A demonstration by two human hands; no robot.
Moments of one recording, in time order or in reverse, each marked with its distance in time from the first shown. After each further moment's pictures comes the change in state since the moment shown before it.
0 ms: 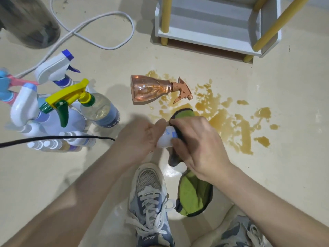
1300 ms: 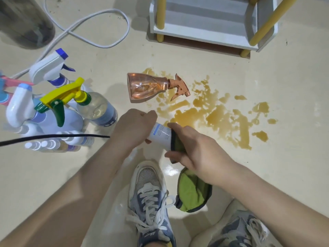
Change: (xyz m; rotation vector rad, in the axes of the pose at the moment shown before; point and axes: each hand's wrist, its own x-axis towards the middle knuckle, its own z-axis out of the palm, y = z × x) left_hand 0.031 -0.008 0.008 -0.088 0.114 -0.188; right_hand -0.010 -0.004 -0.011 0.157 -0.439 0.203
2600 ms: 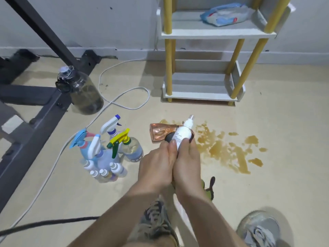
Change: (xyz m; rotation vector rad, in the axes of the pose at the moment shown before) left_hand -0.127 0.048 -0.039 0.537 0.211 0.458; right_hand -0.011 -0.156 -0.020 1.293 0.775 0.452
